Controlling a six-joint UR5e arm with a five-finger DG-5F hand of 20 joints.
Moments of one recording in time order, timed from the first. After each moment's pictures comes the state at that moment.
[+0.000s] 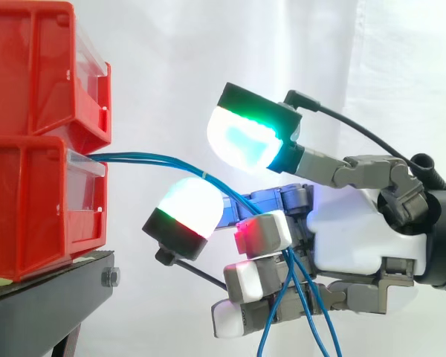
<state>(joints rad) 0.15 -2.32 -1.27 -2.59 -1.34 0.04</state>
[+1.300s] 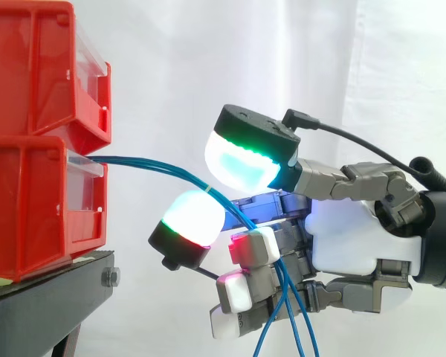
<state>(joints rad) 0.17 -2.32 -1.27 -2.59 -1.24 -0.05</state>
